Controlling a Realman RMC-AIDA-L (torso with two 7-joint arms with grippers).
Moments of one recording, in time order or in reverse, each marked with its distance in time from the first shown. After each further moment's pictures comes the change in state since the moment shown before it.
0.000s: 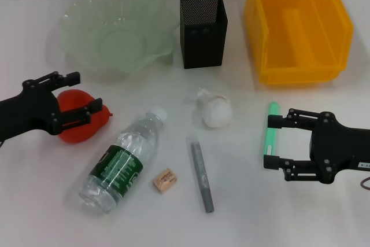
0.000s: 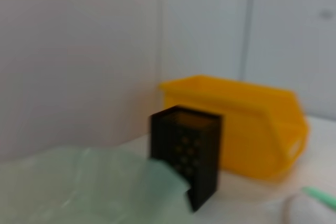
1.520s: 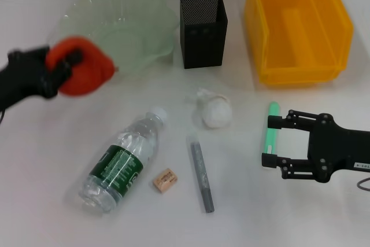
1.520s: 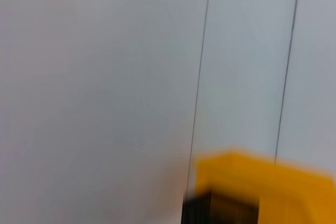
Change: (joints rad) left arm 0.006 0.001 0.001 -0.081 -0.198 -0.028 0.037; right arm -0.007 0.000 0.002 0.026 0.000 0.051 -0.002
